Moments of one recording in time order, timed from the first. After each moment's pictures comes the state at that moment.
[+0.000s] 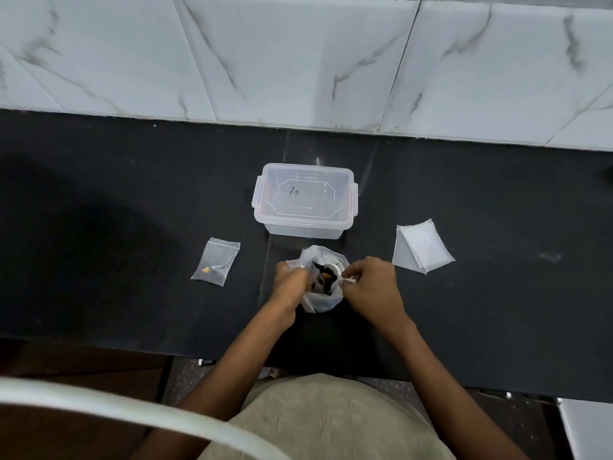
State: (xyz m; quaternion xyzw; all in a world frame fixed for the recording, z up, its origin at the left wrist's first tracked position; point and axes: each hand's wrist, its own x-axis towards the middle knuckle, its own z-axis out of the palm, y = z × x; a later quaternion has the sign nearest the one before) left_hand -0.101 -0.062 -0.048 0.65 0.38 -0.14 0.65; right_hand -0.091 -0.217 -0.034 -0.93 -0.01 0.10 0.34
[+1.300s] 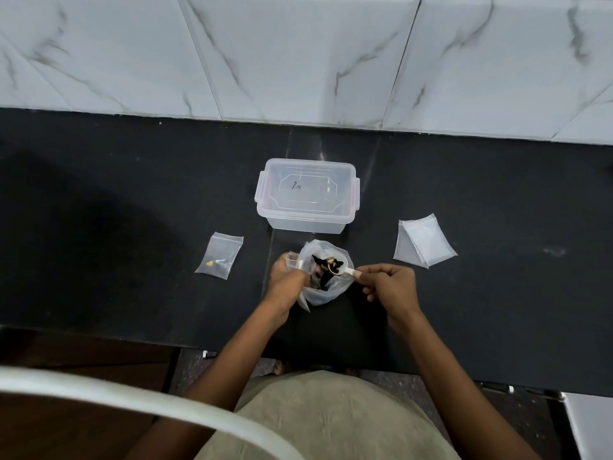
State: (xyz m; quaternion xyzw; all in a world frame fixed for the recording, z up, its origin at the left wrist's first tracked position) left_hand -0.114 -0.051 -0.053 0.67 0.31 -0.11 0.66; right_hand -0.097 -0.243 -0.052 -0.71 0.23 0.17 0.64
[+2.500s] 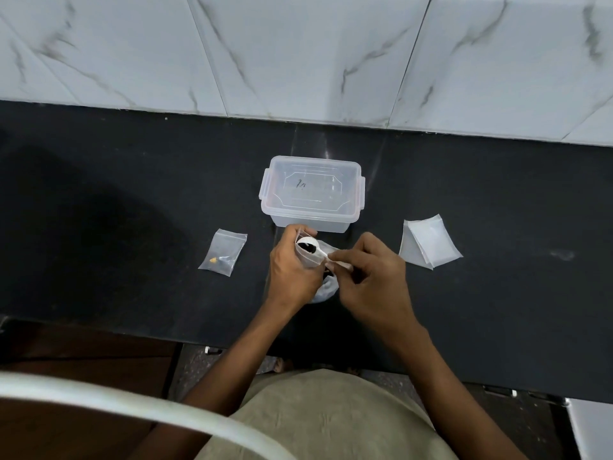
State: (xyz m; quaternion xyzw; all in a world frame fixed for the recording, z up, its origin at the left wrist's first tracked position) left_hand -0.116 -0.054 -0.030 0.81 0.13 0.10 0.57; right_hand -0.117 -0.205 0.012 -0.87 -0.19 -0.12 0.43
